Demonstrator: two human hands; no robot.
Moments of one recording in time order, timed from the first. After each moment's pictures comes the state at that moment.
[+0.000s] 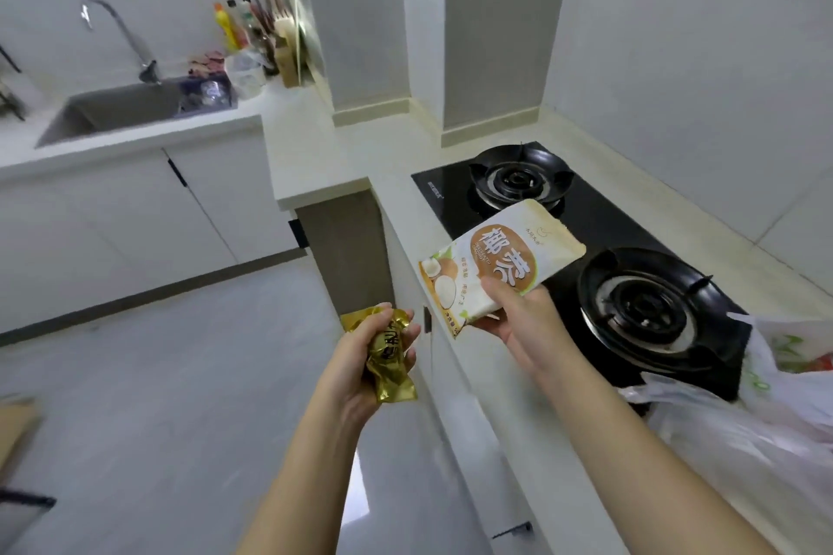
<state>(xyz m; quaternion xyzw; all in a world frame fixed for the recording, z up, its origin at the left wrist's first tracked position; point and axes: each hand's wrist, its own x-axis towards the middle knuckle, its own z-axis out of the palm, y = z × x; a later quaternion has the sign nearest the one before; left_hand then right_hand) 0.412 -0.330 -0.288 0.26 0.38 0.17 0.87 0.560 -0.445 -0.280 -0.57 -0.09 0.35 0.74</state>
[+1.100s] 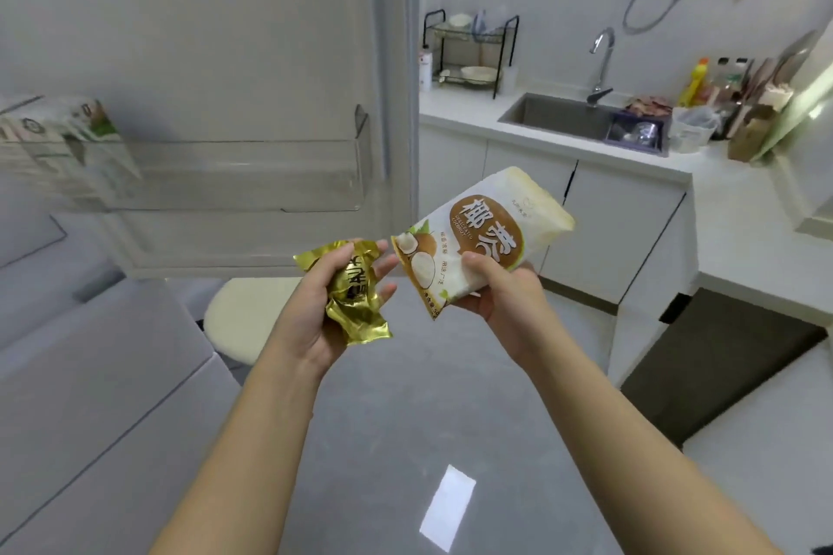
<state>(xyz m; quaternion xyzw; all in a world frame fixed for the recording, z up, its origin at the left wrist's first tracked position) -0.096 -0.164 -0.204 0.21 0.36 0.61 0.67 0.093 -0.139 -0.213 -0.43 -0.38 0.61 0.54</state>
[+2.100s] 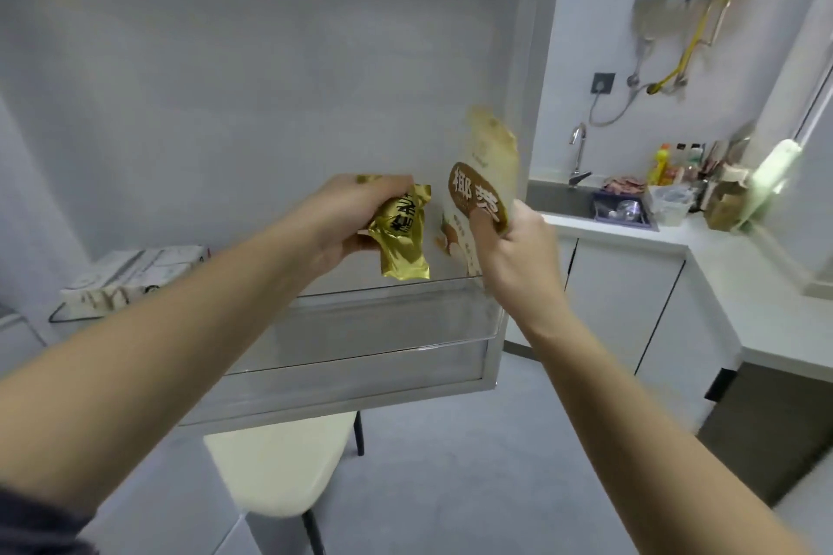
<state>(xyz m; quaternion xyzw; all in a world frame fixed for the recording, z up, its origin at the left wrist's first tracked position) -0.236 -0.018 -0.043 0.56 0.50 0.44 0.49 -0.066 -0.044 -0.097 -0.52 -0.63 0.13 0.56</state>
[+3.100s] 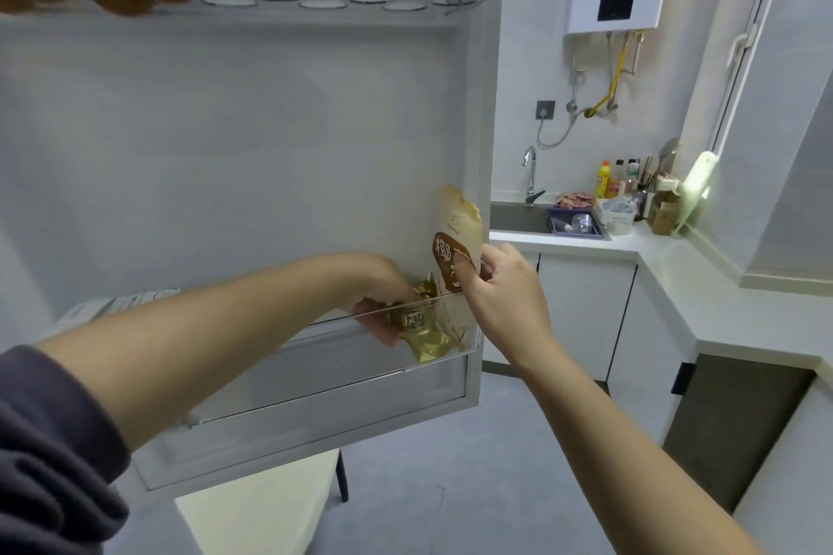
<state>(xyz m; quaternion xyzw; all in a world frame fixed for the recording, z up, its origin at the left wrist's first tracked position) -0.199 0.020 -0.076 0.67 0.63 0.00 0.39 -0.052 -0.046 -0.123 -0.63 -0.61 0.05 0.48</state>
